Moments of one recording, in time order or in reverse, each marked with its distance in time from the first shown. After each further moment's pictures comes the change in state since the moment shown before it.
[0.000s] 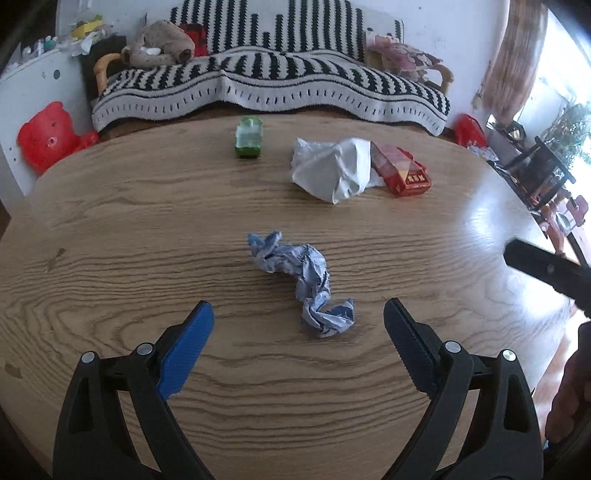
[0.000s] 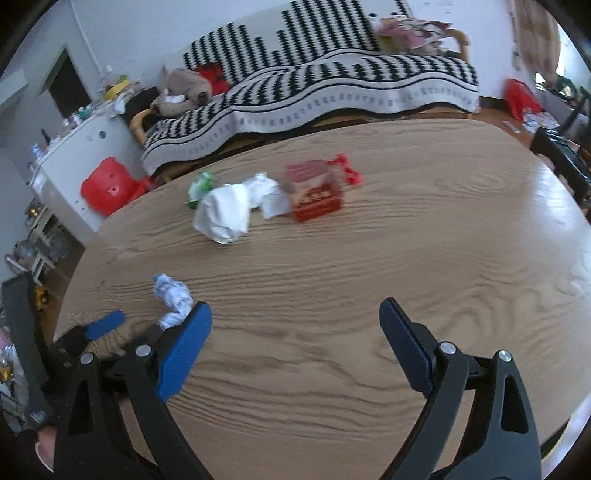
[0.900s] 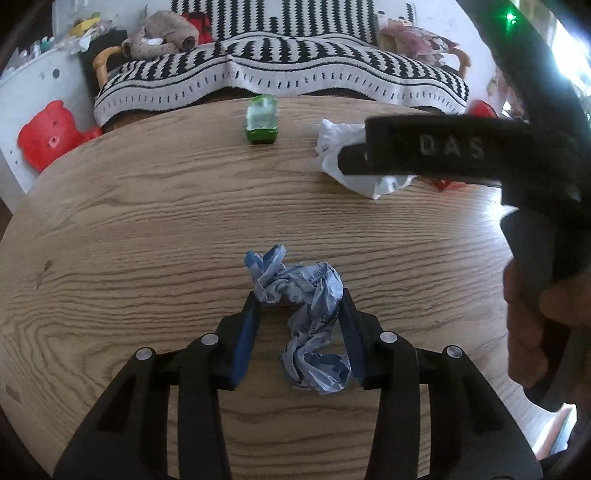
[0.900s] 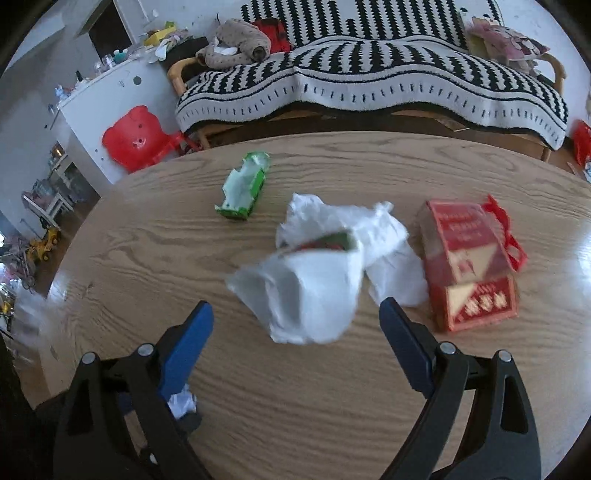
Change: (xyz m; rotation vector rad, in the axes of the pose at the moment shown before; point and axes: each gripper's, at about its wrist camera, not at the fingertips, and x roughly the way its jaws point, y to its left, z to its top) left arm 0.046 0.017 0.014 -0.001 0.048 0.068; right arm 0.159 0.084 0.084 -0.202 0.119 0.101
